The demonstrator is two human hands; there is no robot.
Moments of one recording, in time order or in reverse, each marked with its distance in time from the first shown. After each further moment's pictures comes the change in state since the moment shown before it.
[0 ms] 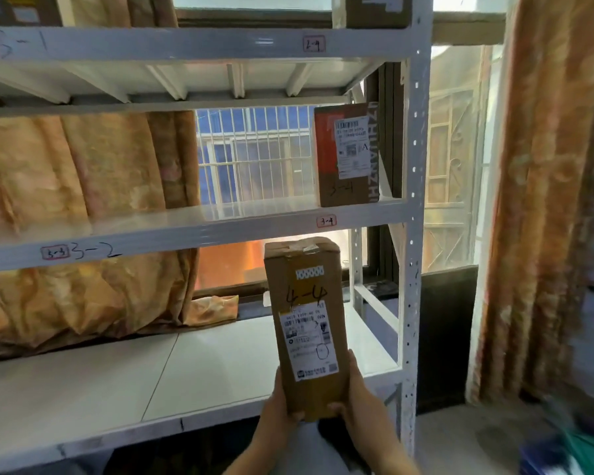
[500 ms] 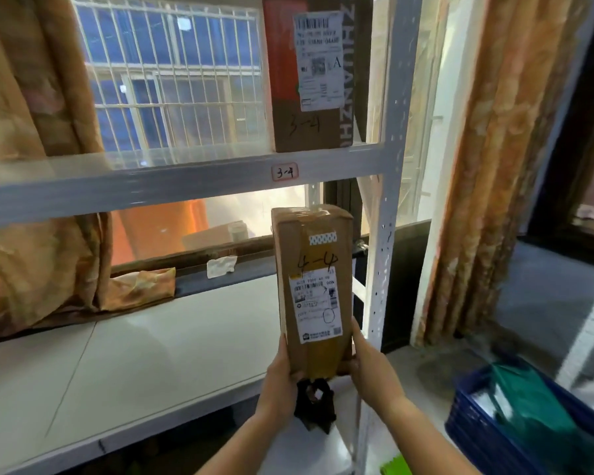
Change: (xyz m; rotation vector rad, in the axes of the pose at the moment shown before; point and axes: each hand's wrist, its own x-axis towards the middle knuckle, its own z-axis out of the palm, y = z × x) left_hand 0.111 -0.032 0.066 0.131 -0.025 0.014; right_hand 0.072 0.064 -0.038 -0.181 0.128 0.252
